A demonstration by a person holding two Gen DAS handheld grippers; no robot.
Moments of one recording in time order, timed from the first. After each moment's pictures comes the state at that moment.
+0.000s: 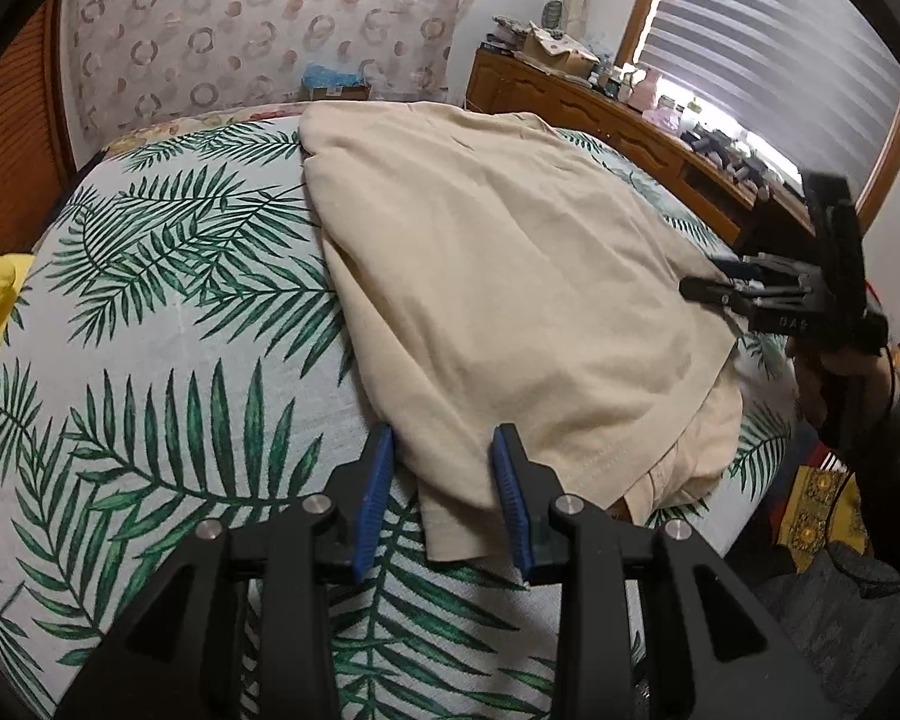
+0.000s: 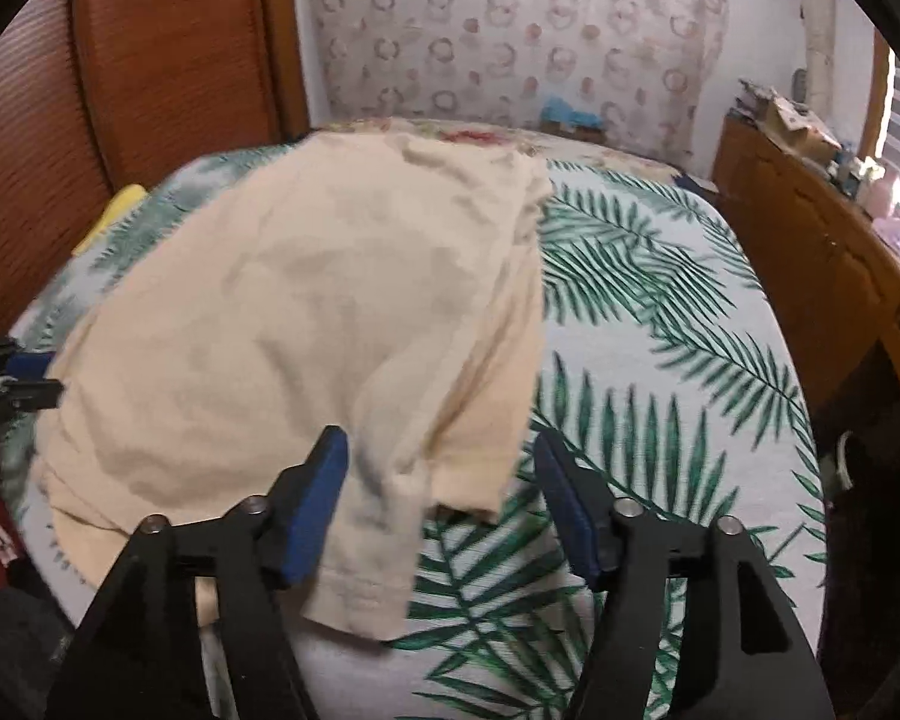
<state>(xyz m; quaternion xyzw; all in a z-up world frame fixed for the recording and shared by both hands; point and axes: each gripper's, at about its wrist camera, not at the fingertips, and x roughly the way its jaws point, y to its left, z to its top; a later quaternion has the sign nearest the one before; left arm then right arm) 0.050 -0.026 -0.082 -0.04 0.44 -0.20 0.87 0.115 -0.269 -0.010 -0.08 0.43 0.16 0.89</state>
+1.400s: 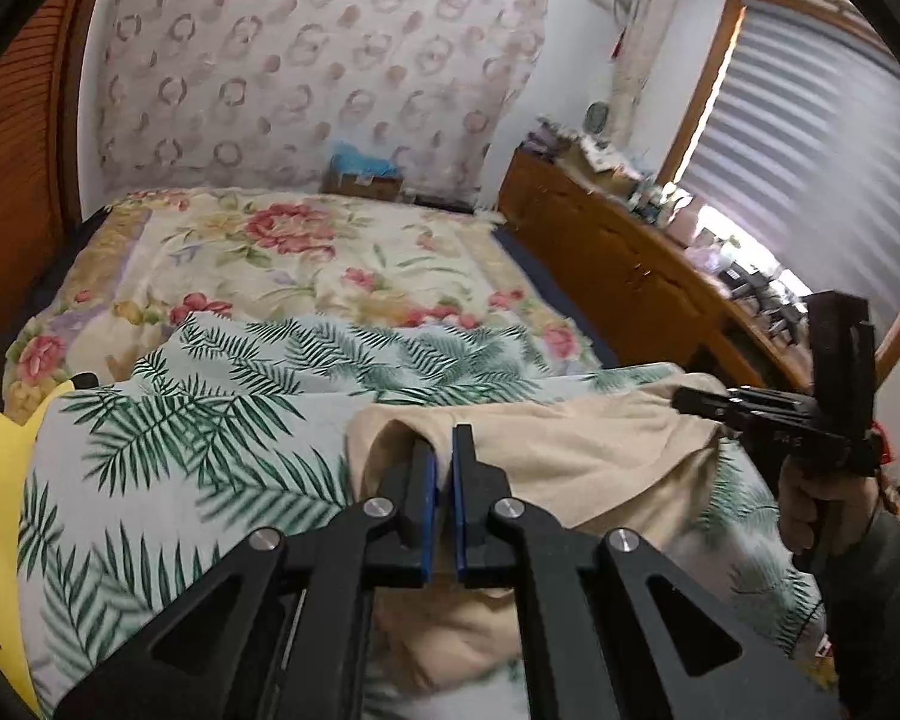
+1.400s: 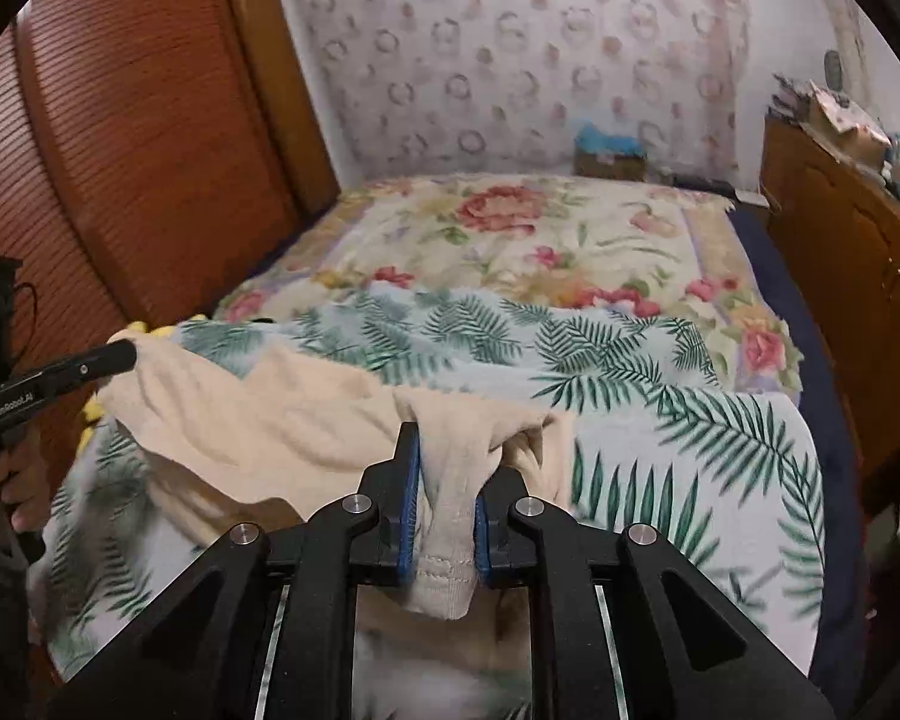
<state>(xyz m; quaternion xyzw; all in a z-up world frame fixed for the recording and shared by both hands) 0.312 0.007 -0.019 -0.11 0.37 -0.17 0.91 0.326 -0.250 0.051 0.01 0.41 0.22 0.88</state>
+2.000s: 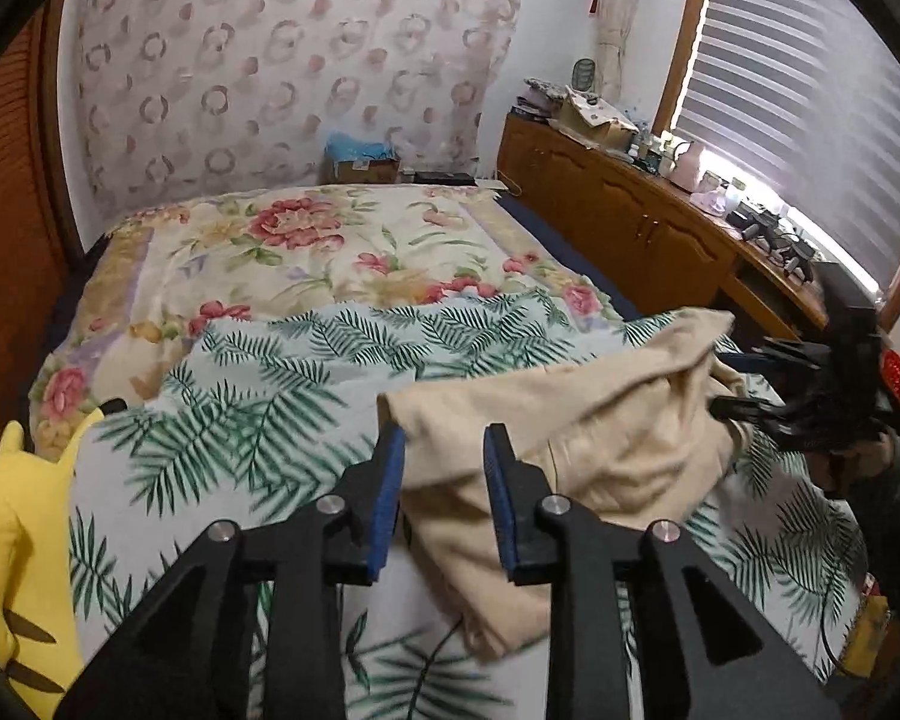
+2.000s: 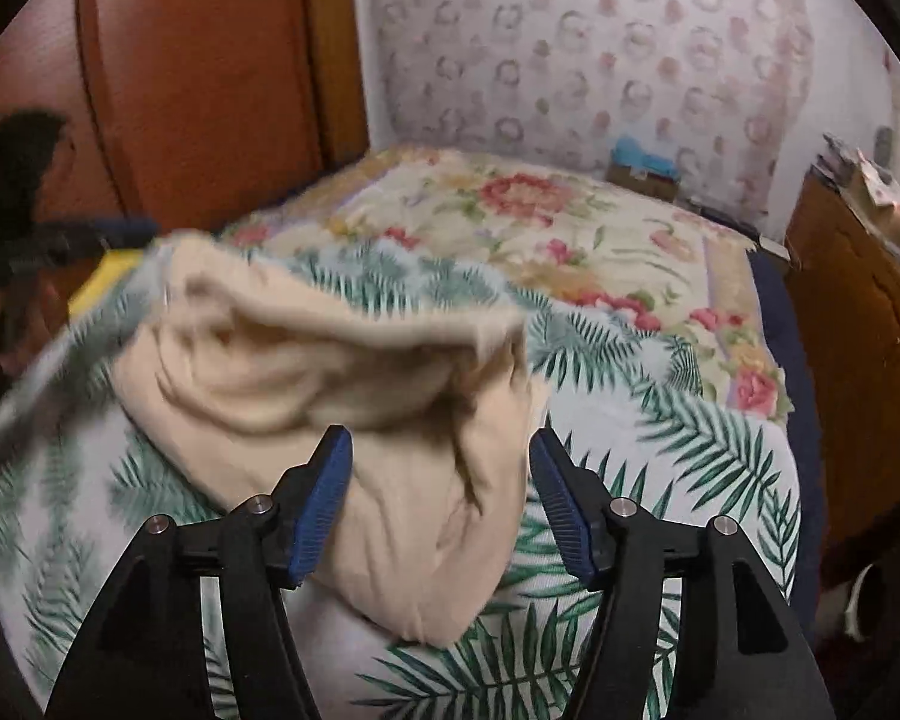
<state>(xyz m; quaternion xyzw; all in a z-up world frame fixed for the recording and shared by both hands) 0.295 0.017 -0.022 -0.04 0.39 -0.19 0.90 0.311 -0.254 0.019 -0.11 0.41 0.26 0.87</state>
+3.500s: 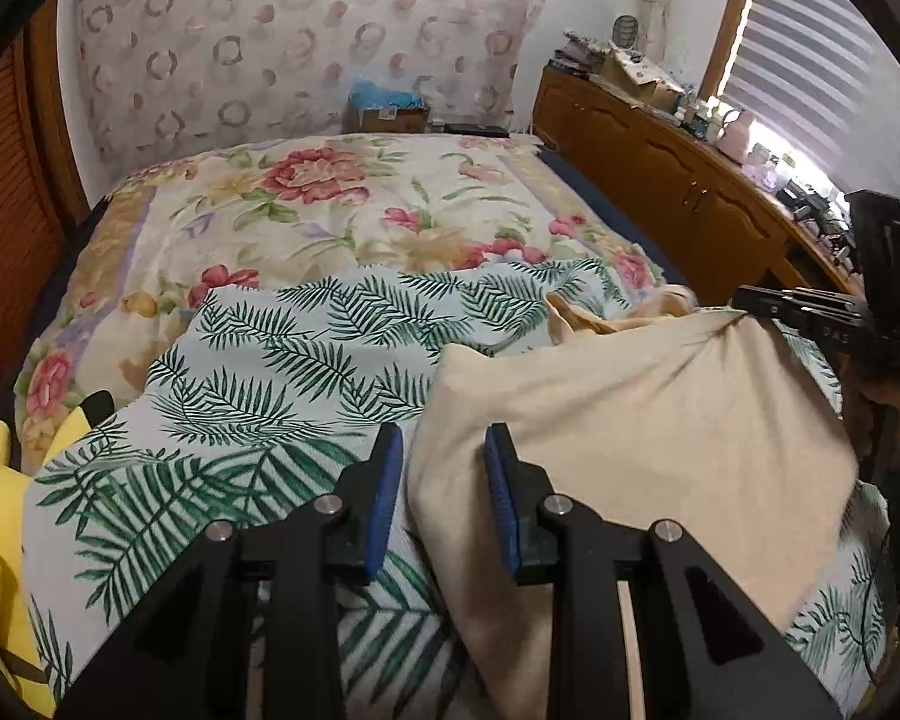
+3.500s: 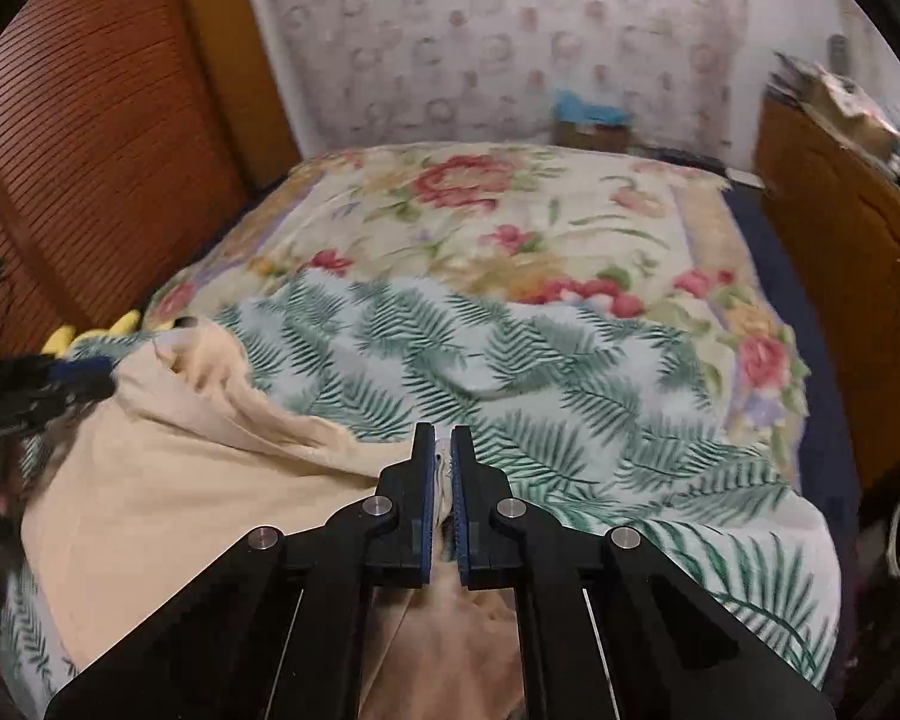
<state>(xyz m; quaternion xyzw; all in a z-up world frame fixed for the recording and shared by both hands) 0.388 0.002 -0.072 -0.03 0.44 -0.15 0.89 0.440 -0.263 -0.004 -0.02 0.44 0.19 0.88</state>
